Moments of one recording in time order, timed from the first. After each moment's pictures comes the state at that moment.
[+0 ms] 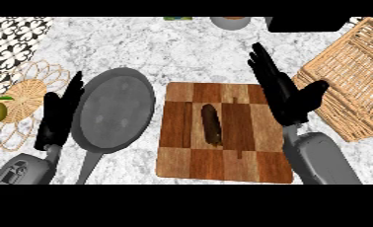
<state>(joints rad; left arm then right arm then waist) -0.17 0.55 -0.36 -1.38 0.31 0.42 0.15 -0.33 -0.24 0.27 -1.48 -0.30 -0.18 0.09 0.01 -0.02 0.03</state>
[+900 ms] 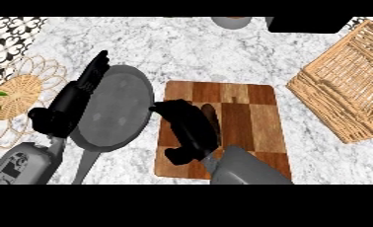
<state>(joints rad) -0.26 0.55 -0.38 -1.52 0.32 0.19 -0.05 -0.56 -0.09 0.89 -1.25 0.53 -0.34 0.30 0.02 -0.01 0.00</state>
